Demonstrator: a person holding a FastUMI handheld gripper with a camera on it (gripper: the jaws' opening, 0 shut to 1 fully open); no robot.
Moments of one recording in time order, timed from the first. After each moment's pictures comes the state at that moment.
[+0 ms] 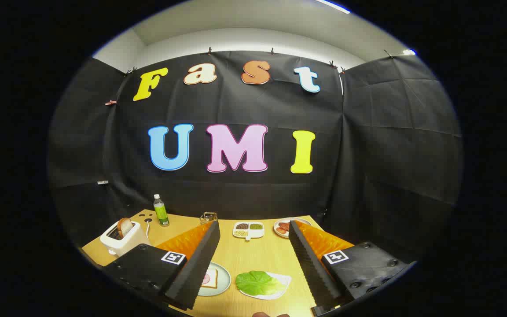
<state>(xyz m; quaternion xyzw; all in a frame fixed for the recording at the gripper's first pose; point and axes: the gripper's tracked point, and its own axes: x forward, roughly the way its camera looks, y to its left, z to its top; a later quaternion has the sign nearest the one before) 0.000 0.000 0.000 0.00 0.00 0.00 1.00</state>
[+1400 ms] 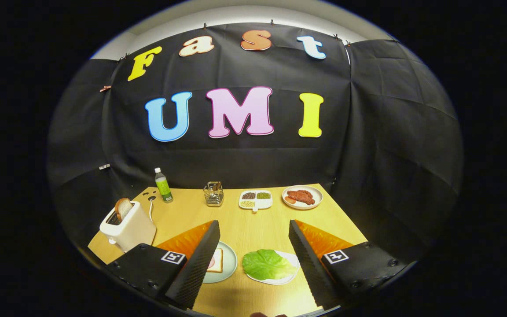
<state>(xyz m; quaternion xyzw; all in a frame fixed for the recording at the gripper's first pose) 0.036 0.010 -0.071 0.02 0.12 0.02 0.99</state>
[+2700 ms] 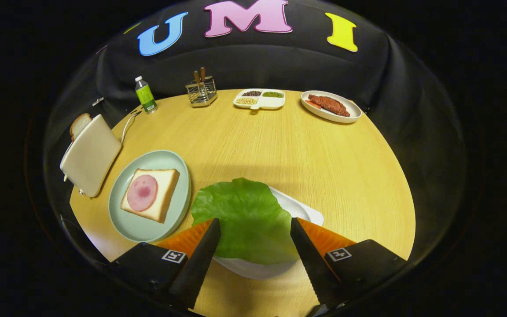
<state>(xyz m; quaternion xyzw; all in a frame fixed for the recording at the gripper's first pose) 0.099 -0.030 -0.325 -0.03 0.39 0.10 0.91</state>
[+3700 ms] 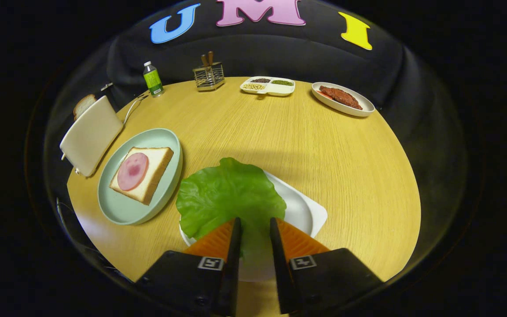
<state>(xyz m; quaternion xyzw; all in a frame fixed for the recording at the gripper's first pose) 0.101 -0.044 -0.349 -0.06 0.40 0.13 0.90</state>
